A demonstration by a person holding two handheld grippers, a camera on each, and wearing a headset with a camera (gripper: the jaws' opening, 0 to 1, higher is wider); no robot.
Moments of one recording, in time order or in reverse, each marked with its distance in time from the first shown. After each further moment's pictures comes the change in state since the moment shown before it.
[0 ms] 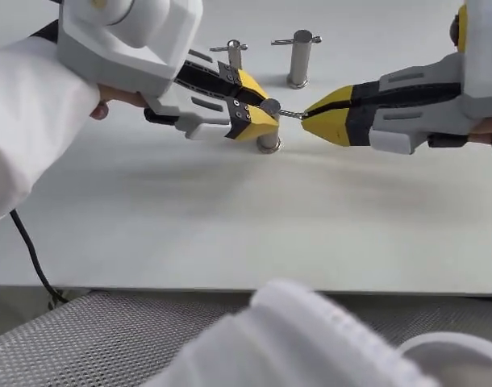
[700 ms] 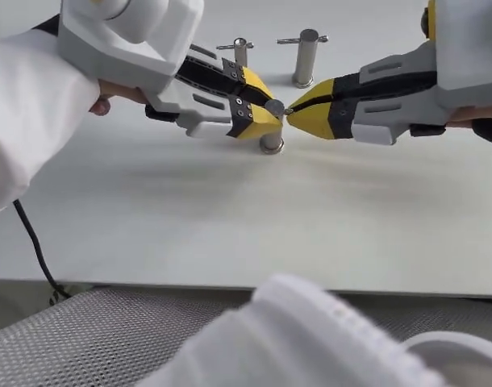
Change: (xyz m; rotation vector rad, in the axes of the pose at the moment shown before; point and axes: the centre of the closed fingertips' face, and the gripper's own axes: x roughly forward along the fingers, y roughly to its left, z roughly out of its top) left arm -0.003 -0.003 0.002 0.020 -0.011 -0.019; right arm 0.019 0.000 0.006 -0.100 0.046 0.052
